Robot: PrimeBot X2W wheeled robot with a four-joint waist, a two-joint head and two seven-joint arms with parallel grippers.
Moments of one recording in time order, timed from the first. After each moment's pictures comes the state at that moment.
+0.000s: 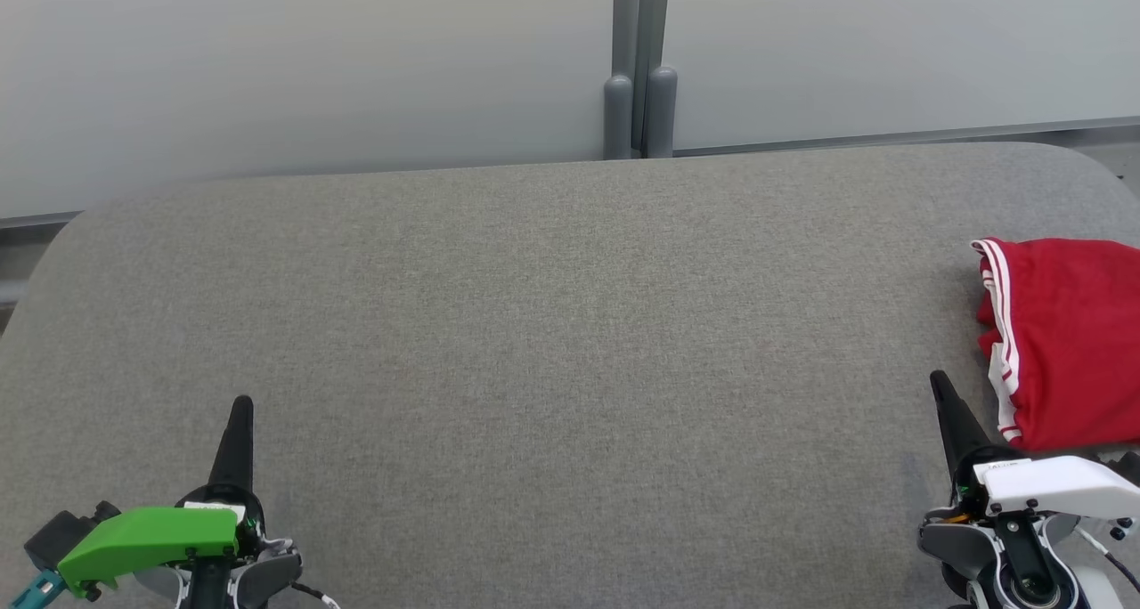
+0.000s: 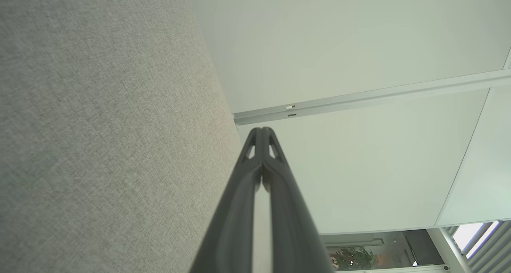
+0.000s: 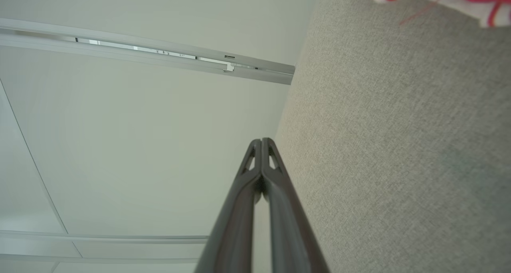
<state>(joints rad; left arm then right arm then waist) -0.08 0.05 0.09 0.27 -1.42 -0.13 0.07 -0.08 -0.04 -0.13 0.25 1.38 0.13 0.06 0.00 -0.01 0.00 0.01</state>
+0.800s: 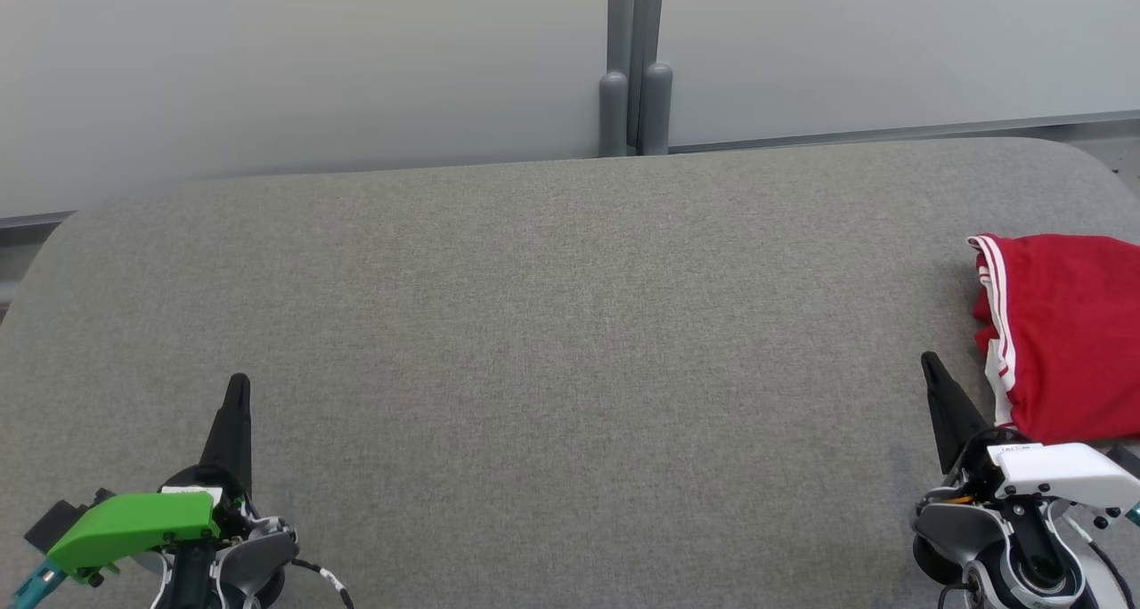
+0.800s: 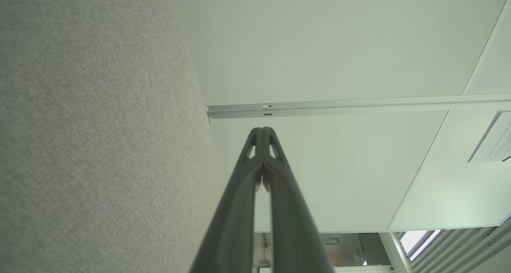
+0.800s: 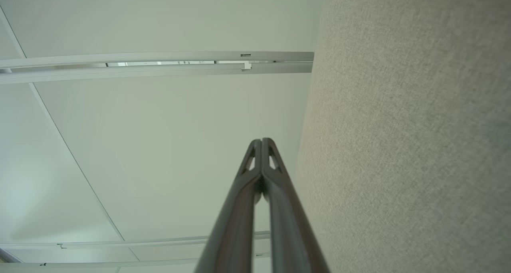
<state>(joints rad) -0.11 0.05 0.11 0.26 -1.59 -0.13 0.11 -0.11 -0.05 -0.12 0.25 1.59 0.13 0.11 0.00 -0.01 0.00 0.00</state>
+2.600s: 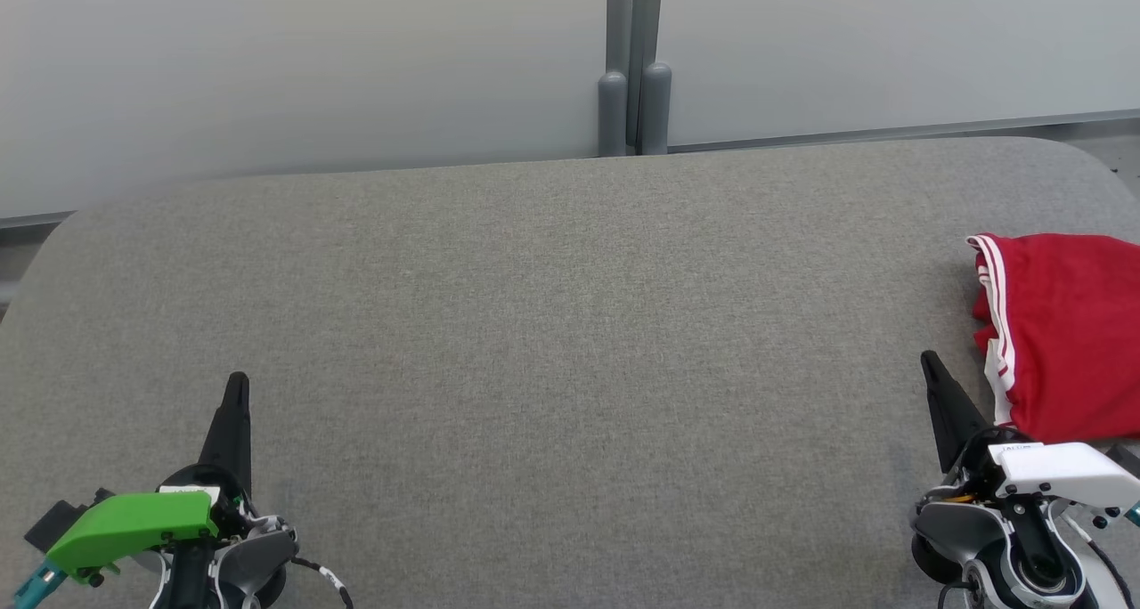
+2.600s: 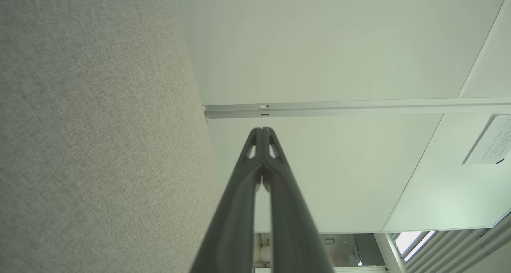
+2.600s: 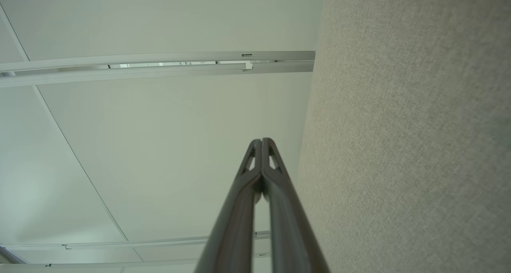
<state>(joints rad) -0.11 0.05 0.11 0.26 -1.61 -0.13 0.11 -0.11 -0.05 -0.12 0.25 1.61 0.13 0.11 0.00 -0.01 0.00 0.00</state>
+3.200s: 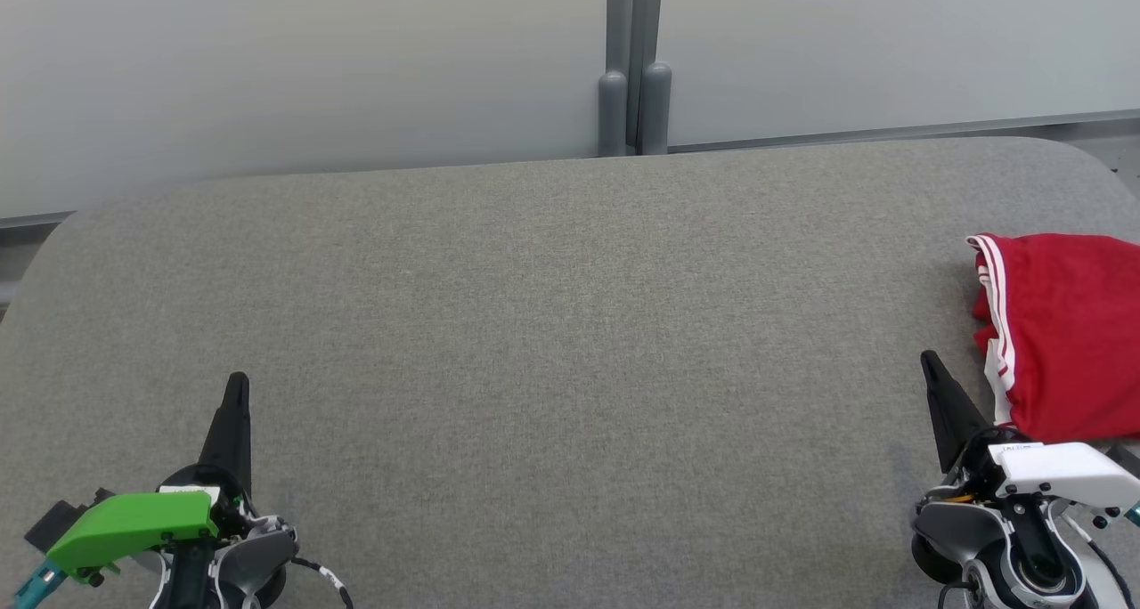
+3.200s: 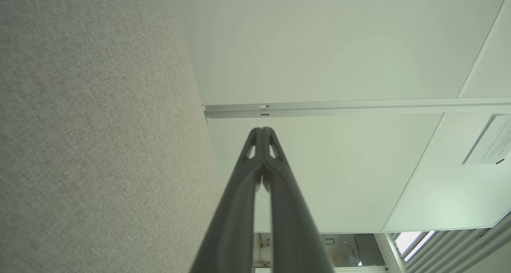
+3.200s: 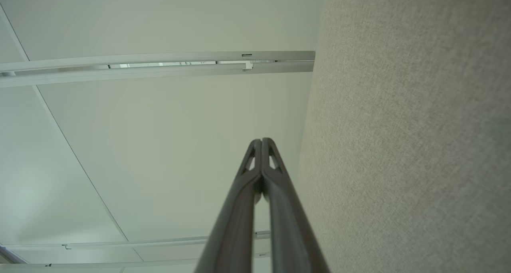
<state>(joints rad) -0.11 0.05 0.11 0.26 -1.61 -0.13 0.11 -0.11 -0.05 -0.12 0.25 1.61 0.13 0.11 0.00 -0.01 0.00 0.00</state>
